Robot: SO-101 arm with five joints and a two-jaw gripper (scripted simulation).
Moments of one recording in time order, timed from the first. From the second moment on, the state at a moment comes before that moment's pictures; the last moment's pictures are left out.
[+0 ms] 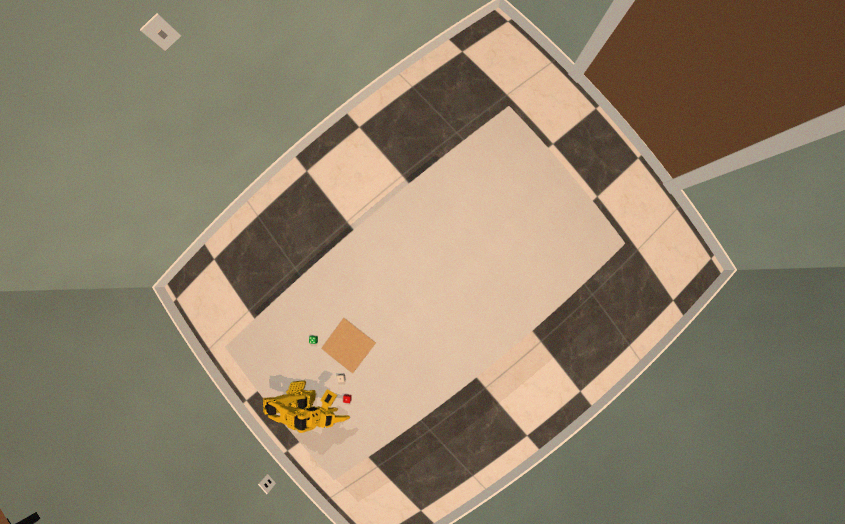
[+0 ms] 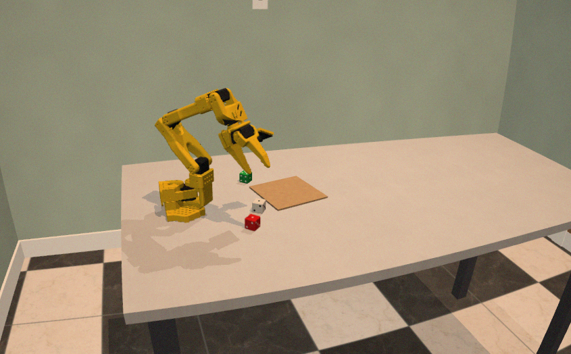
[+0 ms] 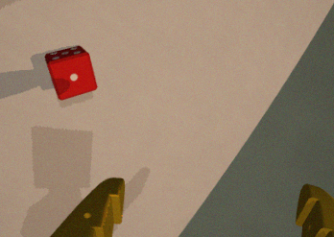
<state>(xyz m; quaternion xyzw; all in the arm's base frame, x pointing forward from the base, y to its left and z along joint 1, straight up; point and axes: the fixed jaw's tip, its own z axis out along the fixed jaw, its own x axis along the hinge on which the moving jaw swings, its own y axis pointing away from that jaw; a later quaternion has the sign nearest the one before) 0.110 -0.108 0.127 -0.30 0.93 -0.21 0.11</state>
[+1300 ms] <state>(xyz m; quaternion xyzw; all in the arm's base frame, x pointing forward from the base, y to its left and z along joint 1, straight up) 0.139 -0.107 0.117 0.27 0.96 -0.05 0.11</state>
